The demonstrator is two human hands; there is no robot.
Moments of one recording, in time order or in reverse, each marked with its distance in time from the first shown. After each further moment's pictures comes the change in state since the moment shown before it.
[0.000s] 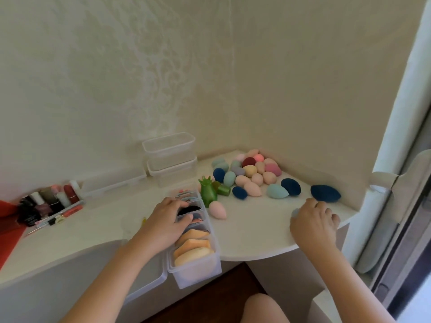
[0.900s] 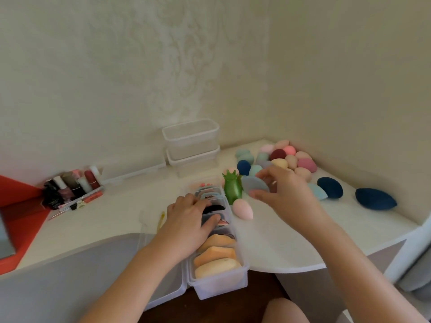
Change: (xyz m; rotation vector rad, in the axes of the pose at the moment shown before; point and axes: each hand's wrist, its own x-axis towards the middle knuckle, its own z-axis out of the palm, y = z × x) left_hand 0.007 -0.001 0.008 0.284 0.027 0.022; right_hand -0.003 -0.102 -0.046 0.651 -0.194 -0.587
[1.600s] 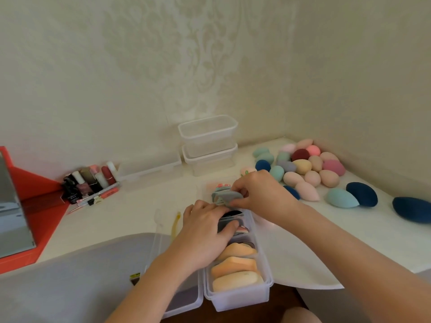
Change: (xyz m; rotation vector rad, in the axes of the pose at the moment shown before) left_hand -0.001 0.000 0.003 -0.172 -0.003 -0.002; right_hand 0.052 -0.023 0.056 -0.265 -0.333 -0.313
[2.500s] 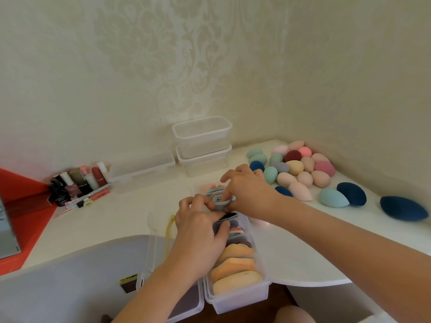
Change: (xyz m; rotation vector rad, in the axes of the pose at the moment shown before) left_hand -0.008 -0.002 0.010 -0.068 0.234 -0.008; right_hand 0.012 -0.015 0.003 -0.335 -0.151 0.011
